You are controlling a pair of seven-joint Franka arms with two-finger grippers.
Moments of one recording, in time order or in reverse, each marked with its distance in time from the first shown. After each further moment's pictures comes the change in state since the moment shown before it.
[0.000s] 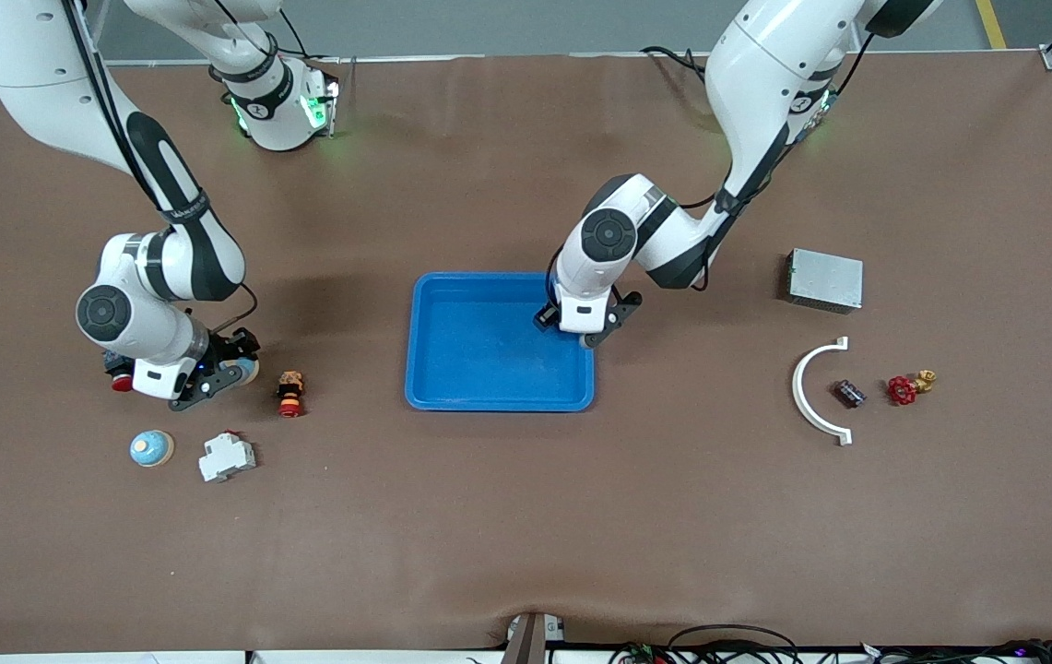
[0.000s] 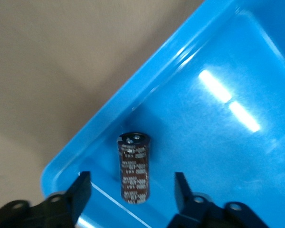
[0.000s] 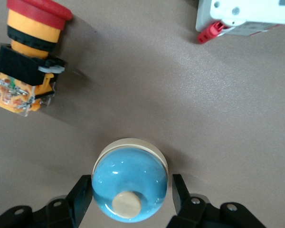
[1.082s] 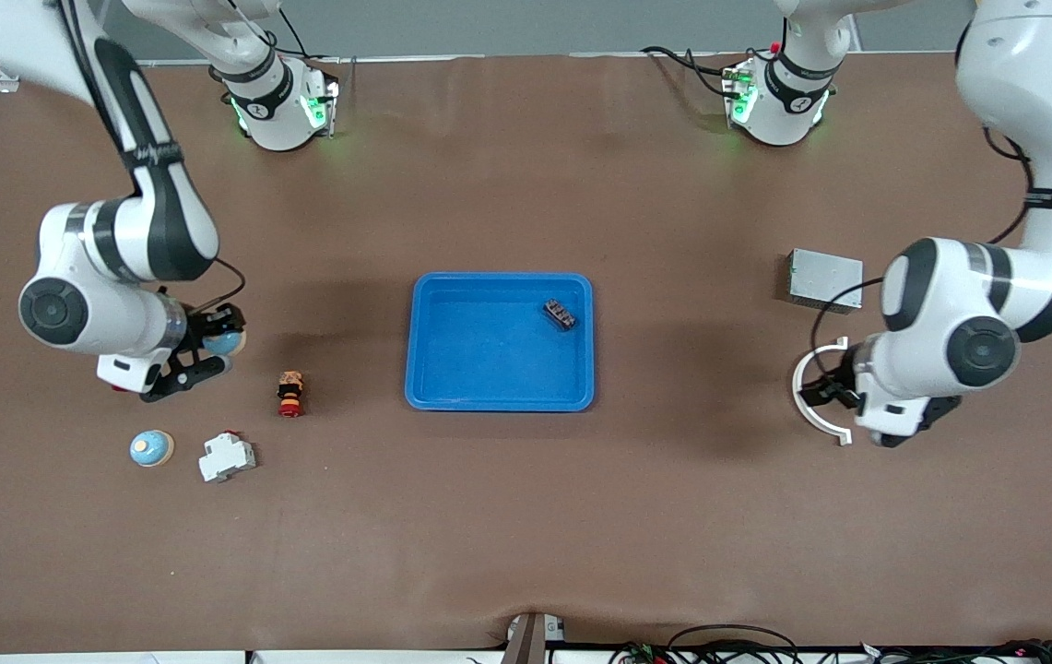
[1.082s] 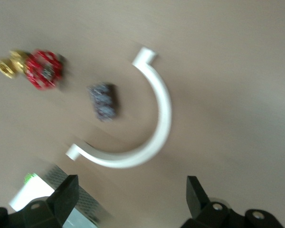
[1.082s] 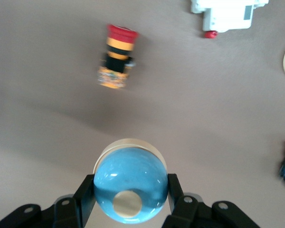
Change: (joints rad) left arm 0.676 -0.127 0.026 0.026 0.191 -0.347 0.812; right arm 0.123 -0.205 0.021 0.193 0.024 -0.574 0.297
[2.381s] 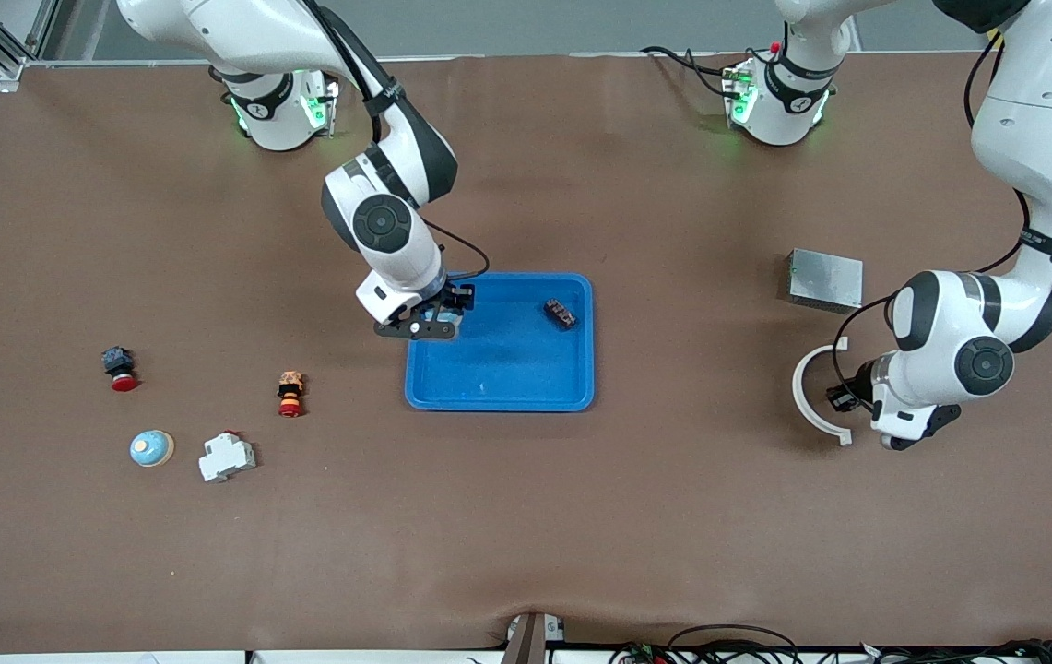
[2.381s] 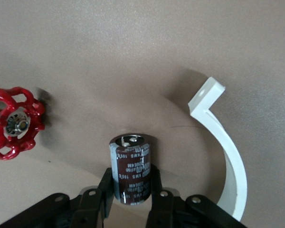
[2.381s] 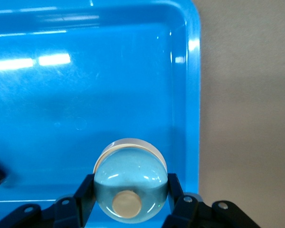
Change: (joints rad) left arm 0.097 0.145 -0.003 -0.079 0.064 0.260 0.056; right arm 0.521 0.178 0.005 -0.027 0.133 0.425 0.831
